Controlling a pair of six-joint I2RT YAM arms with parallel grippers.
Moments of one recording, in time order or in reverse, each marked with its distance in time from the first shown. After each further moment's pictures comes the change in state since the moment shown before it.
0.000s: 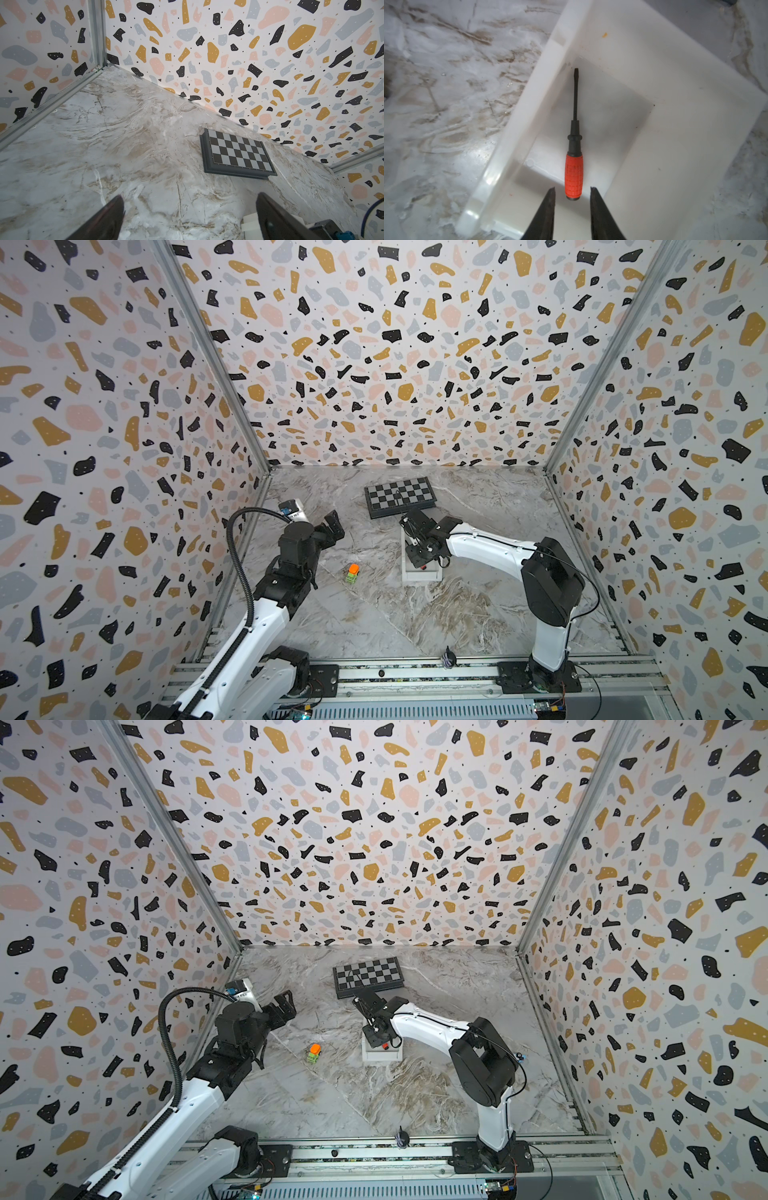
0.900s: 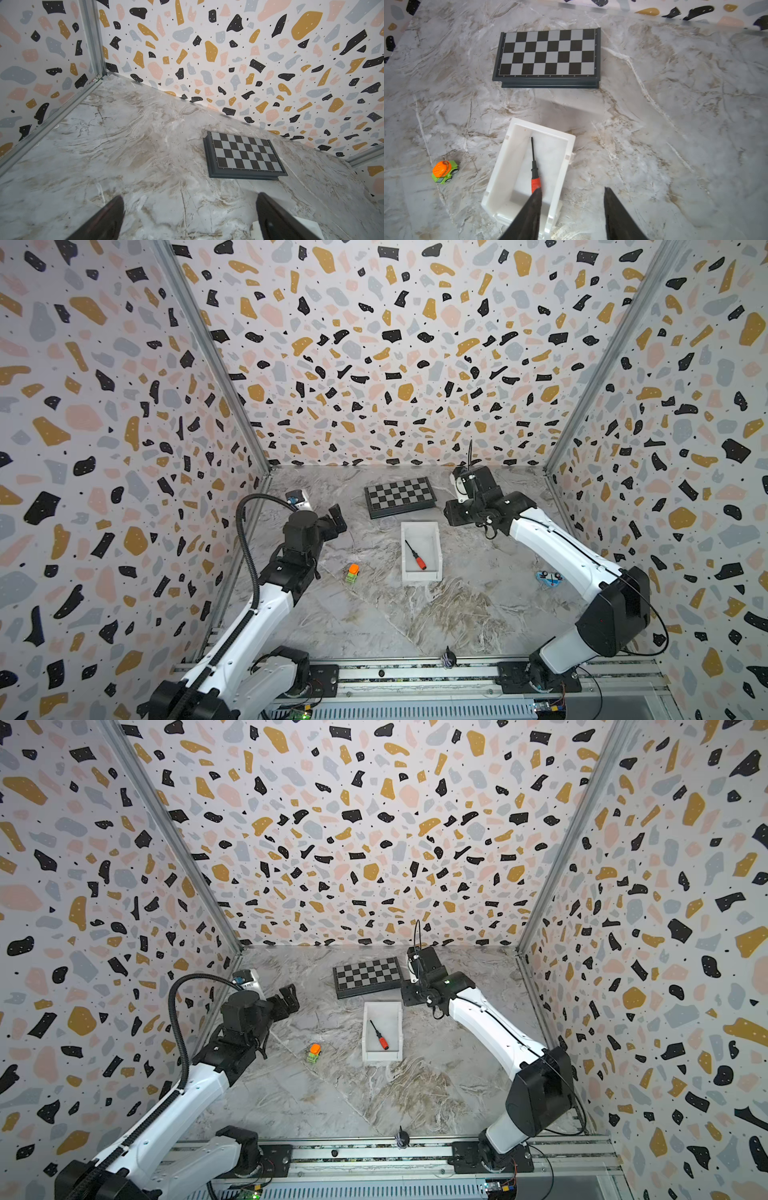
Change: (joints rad) left arm 0.002 0.117 0.095 0.008 -0.003 0.092; right arm -0.313 -0.336 -0.007 0.026 -0.095 -0.029
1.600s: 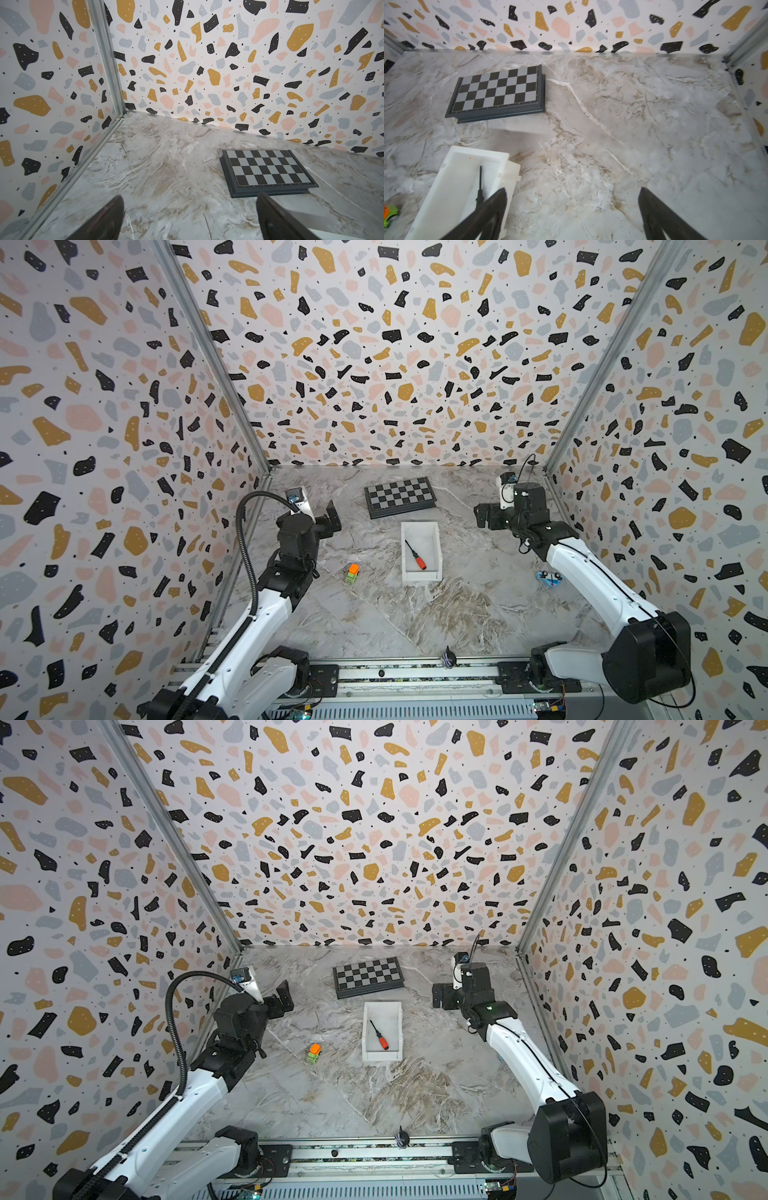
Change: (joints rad) left arm 0.007 -0.044 -0.077 0.160 -0.092 0.234; right arm -0.294 -0.277 -0.422 0.398 -0.063 -0.102
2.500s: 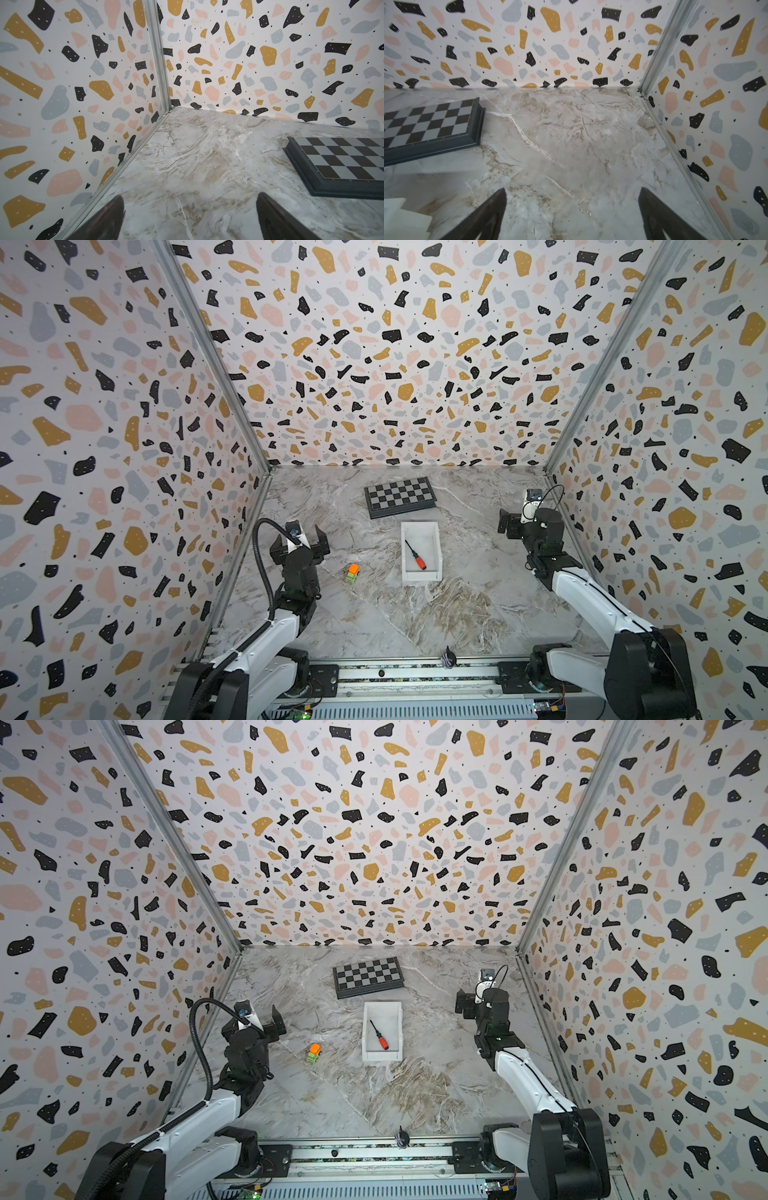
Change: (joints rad) left arm 0.048 0.045 -0.428 0.550 -0.188 0.159; right arm -0.125 -0.068 -0.357 0.494 0.158 -0.112
